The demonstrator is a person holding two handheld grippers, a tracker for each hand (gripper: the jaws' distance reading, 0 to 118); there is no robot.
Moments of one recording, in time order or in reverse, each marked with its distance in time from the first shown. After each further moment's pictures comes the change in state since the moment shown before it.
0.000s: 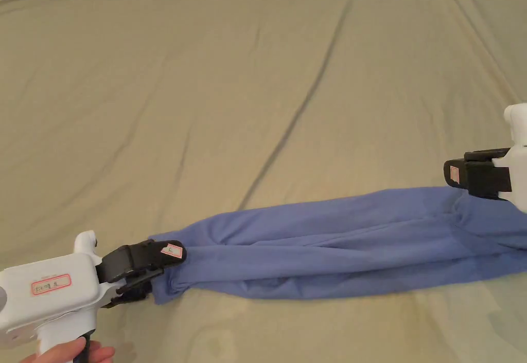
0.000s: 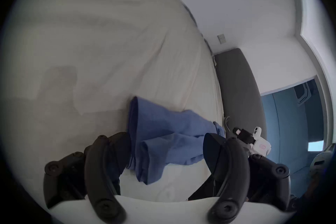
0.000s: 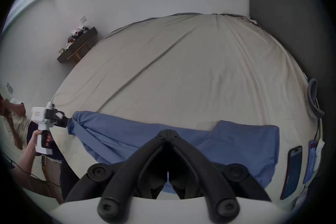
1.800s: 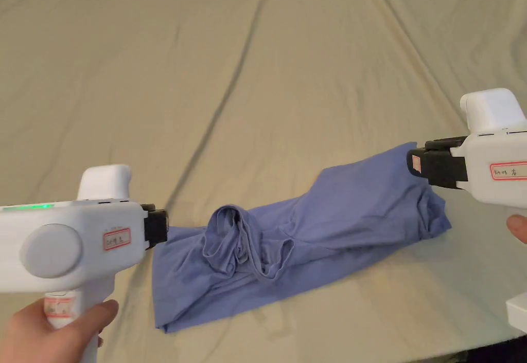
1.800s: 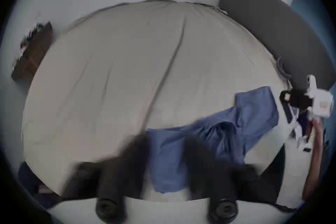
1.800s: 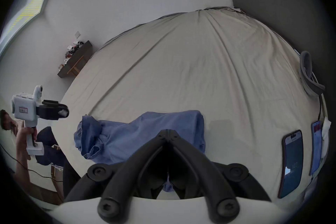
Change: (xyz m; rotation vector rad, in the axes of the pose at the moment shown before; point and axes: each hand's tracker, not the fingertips) left arm 0.243 -0.037 -0.108 0.017 0.675 -0.660; right arm 0.091 -0.036 0.028 0.031 0.021 -0.111
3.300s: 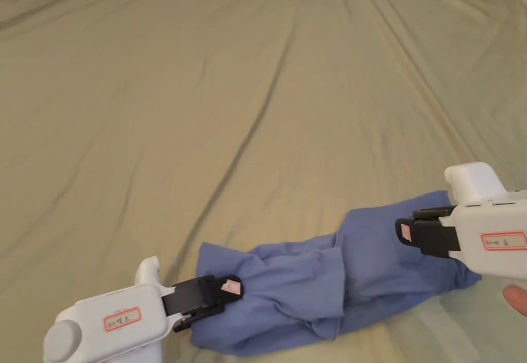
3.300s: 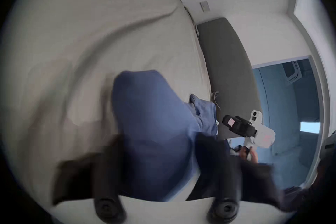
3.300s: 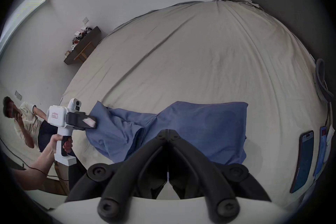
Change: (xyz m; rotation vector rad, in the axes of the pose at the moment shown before) left arm -0.093 -0.091 -0.107 0.012 -0.754 0.549; right arm -0.053 -0.001 -0.022 -0.103 0.051 0.043
